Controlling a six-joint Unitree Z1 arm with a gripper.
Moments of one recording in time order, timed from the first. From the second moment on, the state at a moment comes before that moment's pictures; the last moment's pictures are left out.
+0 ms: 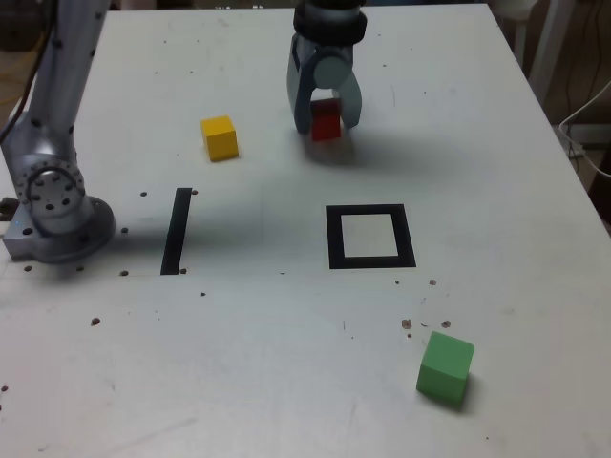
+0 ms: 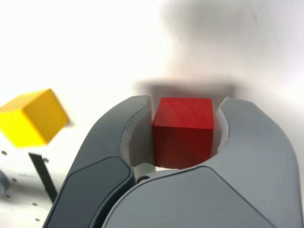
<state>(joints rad) 0.48 2.07 -1.56 1.20 0.07 0.35</state>
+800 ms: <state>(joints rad) 0.01 2.03 -1.60 1.27 0.07 0.11</state>
